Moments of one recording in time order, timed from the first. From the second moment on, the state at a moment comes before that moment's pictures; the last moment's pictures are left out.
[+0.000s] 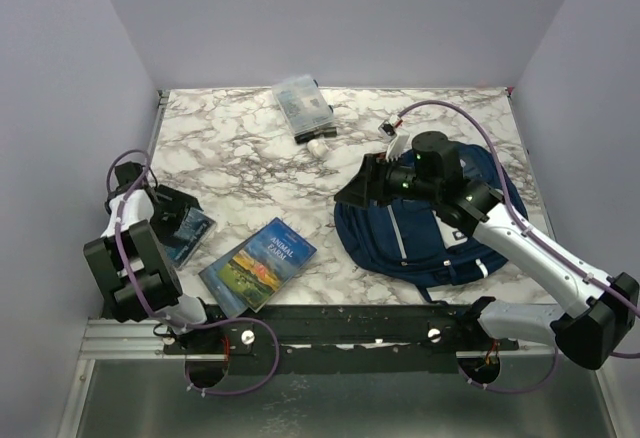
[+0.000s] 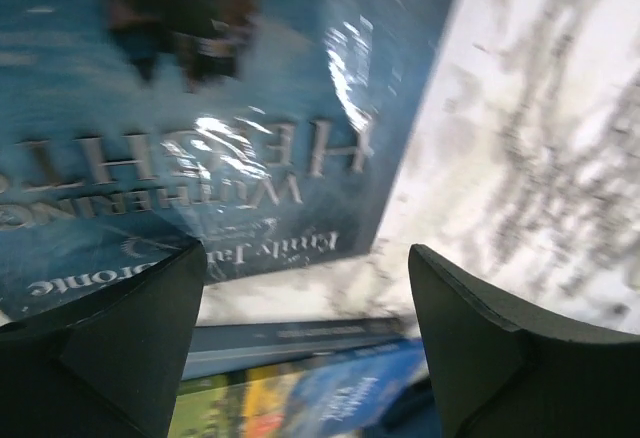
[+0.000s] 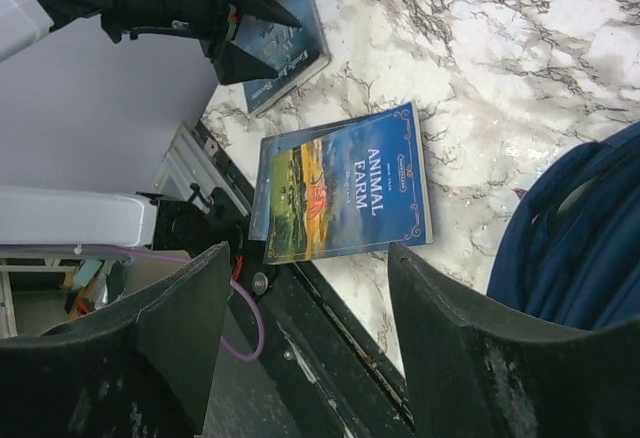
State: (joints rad) left arm 0.48 1.50 0.90 -0.70 0.19 -0.71; right arm 0.67 1.18 1.08 -0.30 -0.40 0.57
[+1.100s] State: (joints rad) left arm 0.61 1.35 0.81 -0.60 0.15 -0.76; right arm 0.86 1.32 1.10 -0.22 -0.32 0.63
